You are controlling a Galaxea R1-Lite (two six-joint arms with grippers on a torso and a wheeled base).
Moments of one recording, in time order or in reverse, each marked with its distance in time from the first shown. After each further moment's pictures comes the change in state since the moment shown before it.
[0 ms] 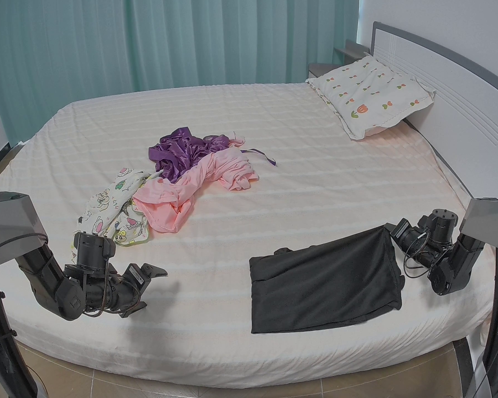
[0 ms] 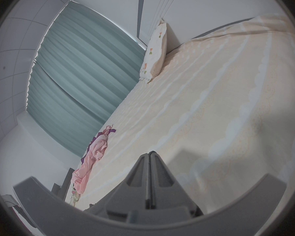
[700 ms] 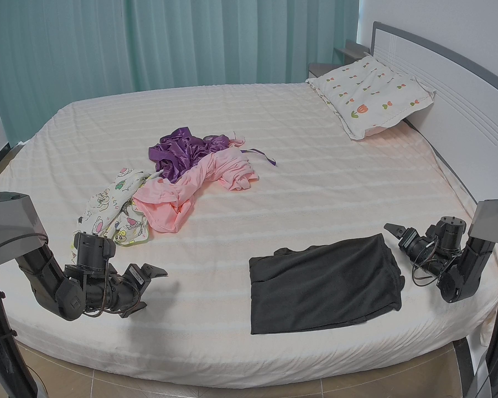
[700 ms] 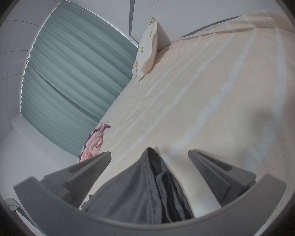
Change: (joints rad) left arm 0.000 0.001 0.001 -0.001 0.000 0.002; right arm -0.034 -0.053 0.136 -0.009 0.007 0.007
